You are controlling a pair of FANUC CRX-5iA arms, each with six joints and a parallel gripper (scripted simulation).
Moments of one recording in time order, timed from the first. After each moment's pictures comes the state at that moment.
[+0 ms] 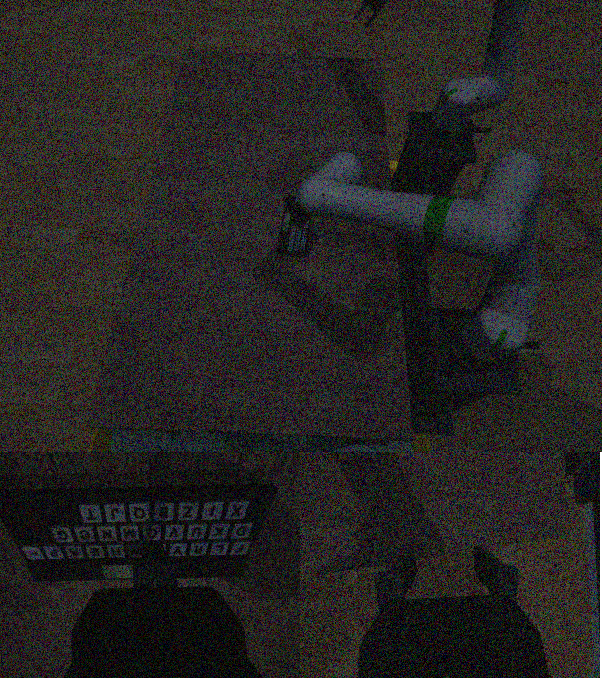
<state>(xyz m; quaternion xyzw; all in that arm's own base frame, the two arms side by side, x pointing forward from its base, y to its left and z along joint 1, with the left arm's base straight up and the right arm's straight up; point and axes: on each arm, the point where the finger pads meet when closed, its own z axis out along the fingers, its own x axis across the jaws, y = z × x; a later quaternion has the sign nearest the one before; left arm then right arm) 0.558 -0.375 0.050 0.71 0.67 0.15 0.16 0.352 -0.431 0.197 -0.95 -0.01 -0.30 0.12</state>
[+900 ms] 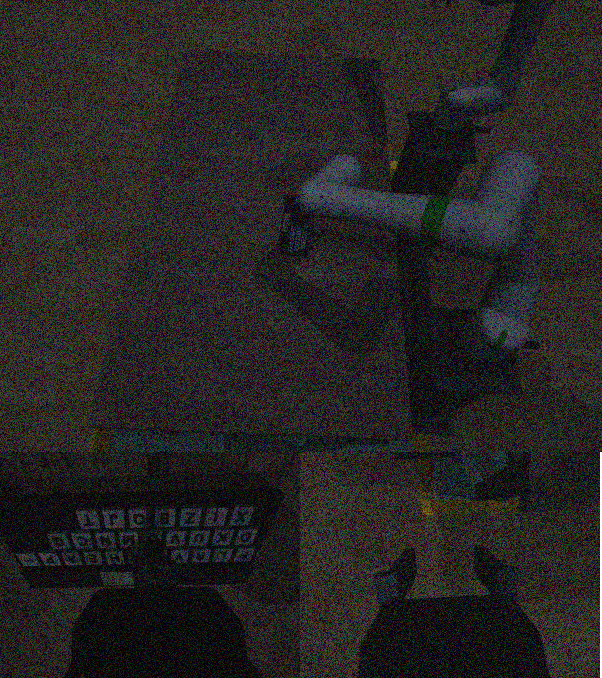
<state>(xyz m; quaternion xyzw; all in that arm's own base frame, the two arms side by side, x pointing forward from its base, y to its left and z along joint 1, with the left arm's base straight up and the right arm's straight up) 0.559 -0.375 0.040 0.71 0.67 0.15 0.16 0.042 -0.476 0.277 -1.00 -0.02 -0.02 0.01</state>
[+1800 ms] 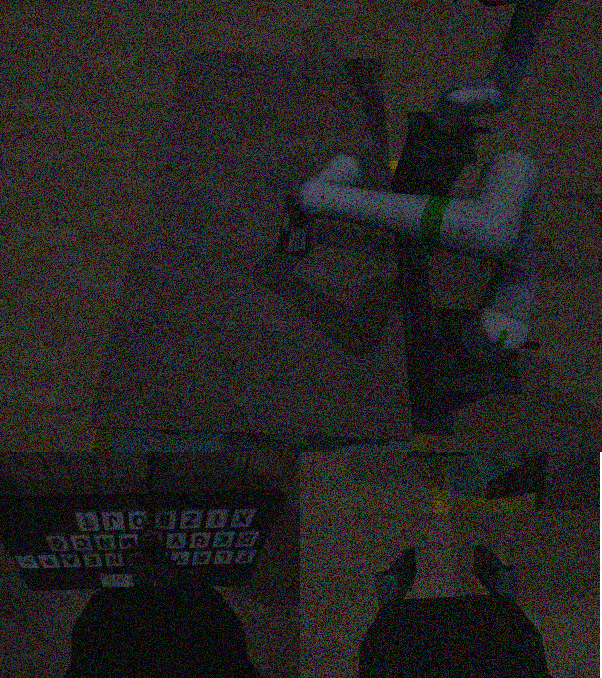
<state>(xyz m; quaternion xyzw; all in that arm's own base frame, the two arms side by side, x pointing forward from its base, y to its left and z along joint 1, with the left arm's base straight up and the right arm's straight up) 0.559 -0.375 0.037 0.71 0.67 0.15 0.16 0.018 -0.474 0.289 -1.00 -0.02 0.00 0.00</state>
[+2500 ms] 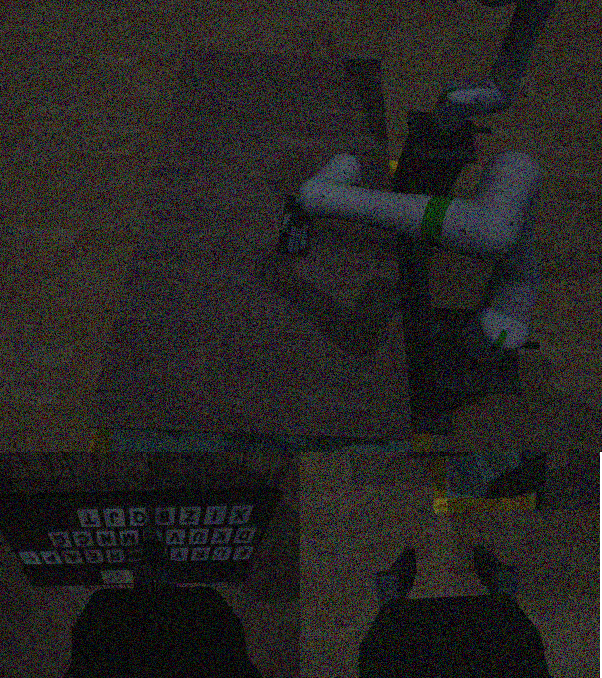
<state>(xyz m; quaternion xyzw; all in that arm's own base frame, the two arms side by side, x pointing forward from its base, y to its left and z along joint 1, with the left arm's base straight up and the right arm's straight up) 0.558 -0.375 0.042 0.71 0.67 0.15 0.16 0.018 -0.474 0.289 -1.00 -0.02 0.00 0.00</state>
